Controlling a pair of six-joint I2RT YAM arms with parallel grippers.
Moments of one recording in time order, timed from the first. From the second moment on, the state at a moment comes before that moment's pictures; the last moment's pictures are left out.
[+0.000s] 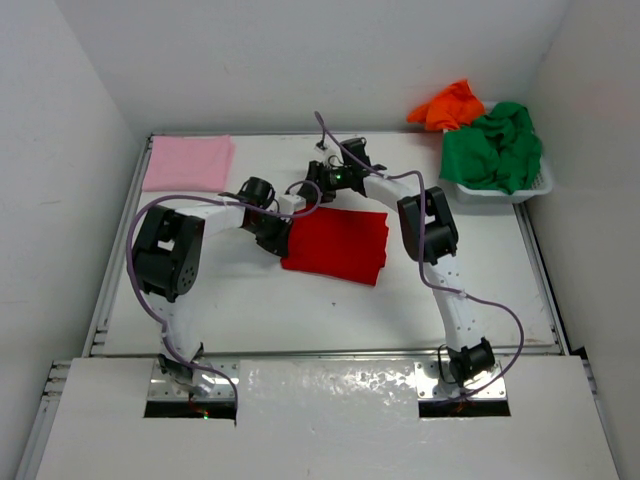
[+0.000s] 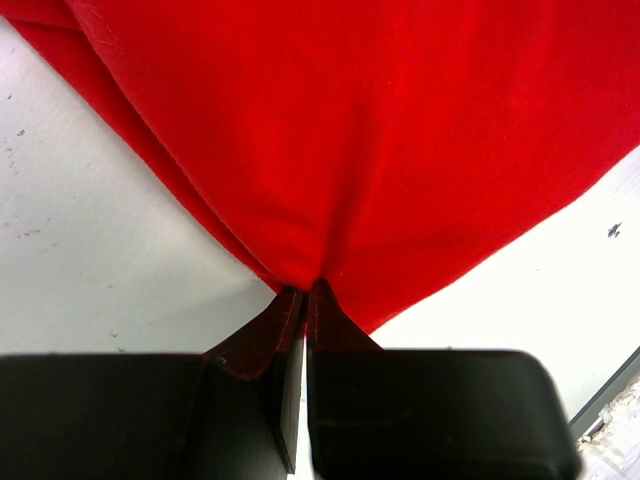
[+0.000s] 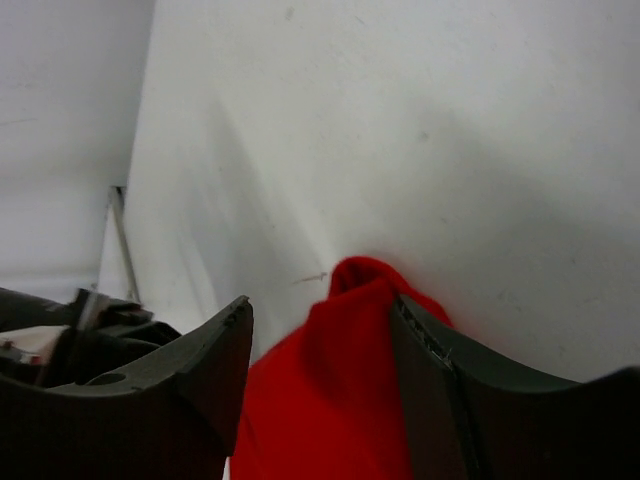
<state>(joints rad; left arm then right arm) -0.31 1.90 1.16 -0.49 0.51 0.27 0.40 2.57 1.98 -0.09 -0.88 0.47</state>
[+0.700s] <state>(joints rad) -0.31 1.89 1.16 -0.49 0.49 0.27 0.47 2.54 2.01 -0.32 -0.50 0.22</state>
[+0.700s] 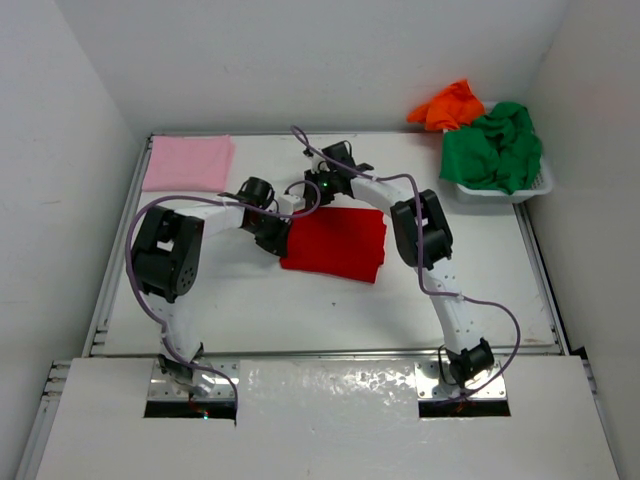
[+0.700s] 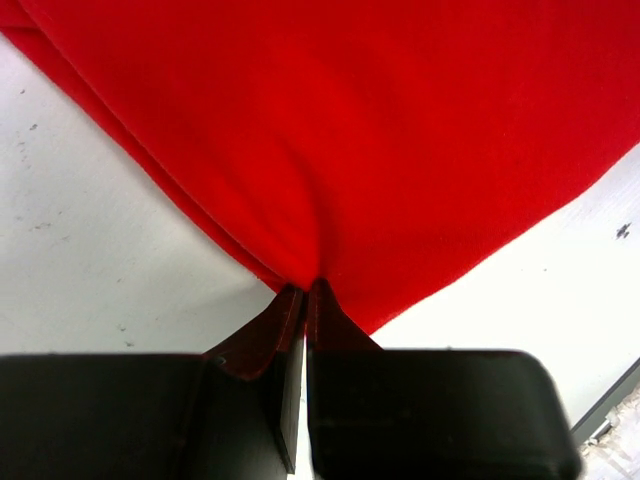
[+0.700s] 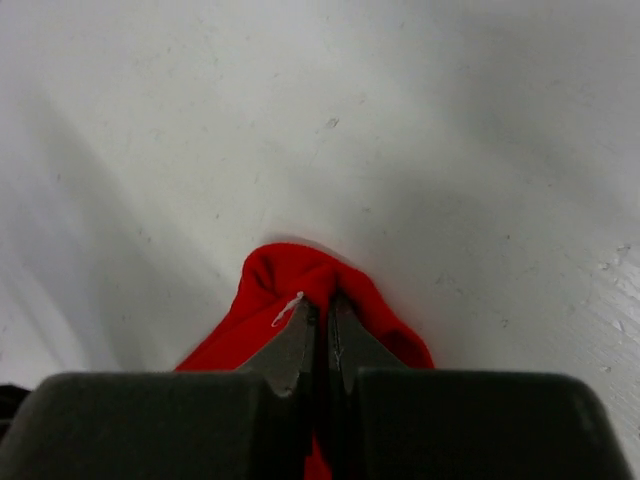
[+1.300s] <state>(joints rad) -0.31 1.88 1.17 -0.55 0.48 0.29 0.45 2.53 2.01 -0.21 -0.39 0.36</state>
